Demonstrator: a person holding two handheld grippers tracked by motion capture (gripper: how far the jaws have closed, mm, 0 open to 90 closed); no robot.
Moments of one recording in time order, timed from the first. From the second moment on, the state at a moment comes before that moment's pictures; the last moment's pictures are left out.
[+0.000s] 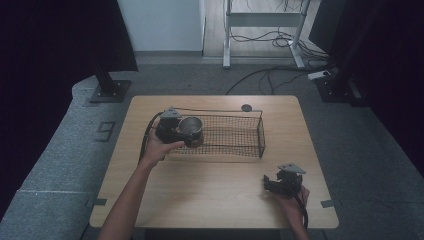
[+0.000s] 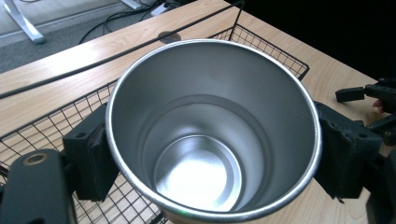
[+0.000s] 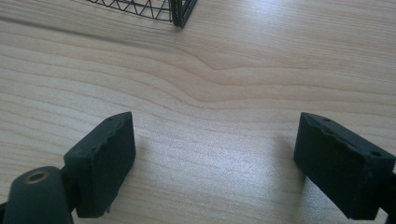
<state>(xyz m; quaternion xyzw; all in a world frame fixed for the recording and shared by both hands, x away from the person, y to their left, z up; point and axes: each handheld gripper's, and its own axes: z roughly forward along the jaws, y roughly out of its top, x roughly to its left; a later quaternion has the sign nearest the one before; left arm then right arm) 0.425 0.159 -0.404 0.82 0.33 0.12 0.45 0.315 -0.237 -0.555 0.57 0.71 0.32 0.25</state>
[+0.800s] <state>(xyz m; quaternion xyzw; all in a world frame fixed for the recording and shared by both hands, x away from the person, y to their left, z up) 0.451 0.145 -0.402 0.83 0.33 0.12 0.44 0.315 -0.237 -0.555 0.57 0.71 0.32 0.25</state>
